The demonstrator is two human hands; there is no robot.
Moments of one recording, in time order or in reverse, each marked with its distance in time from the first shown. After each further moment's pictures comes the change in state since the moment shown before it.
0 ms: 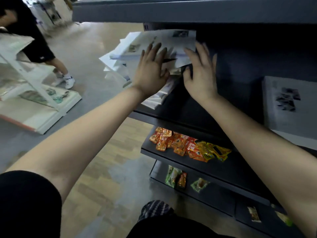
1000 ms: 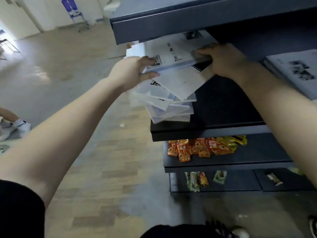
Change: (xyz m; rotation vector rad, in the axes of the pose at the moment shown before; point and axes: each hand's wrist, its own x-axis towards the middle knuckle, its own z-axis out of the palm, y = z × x) left_hand 0.093 -0.198 -0.014 -0.078 -0.187 0.467; right_hand 0.076 -0.050 0.034 -0.332 -0.377 0.359
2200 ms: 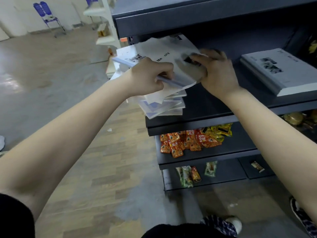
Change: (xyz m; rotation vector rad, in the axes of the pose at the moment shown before) left_hand -0.041 0.060 -0.023 -0.331 -0.067 0.382; right_hand -0.080 -0.041 0.015 -0.005 0.316 0.093
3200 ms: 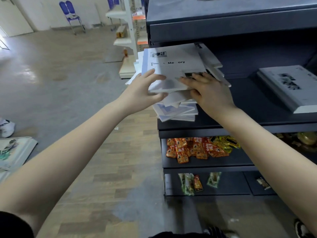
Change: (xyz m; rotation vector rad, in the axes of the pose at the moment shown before) left_hand -0.060 -0.018 0.006 -0.120 0.203 -0.348; right_hand -0.014 -0.055 0.013 -0.059 -0.152 -0.158
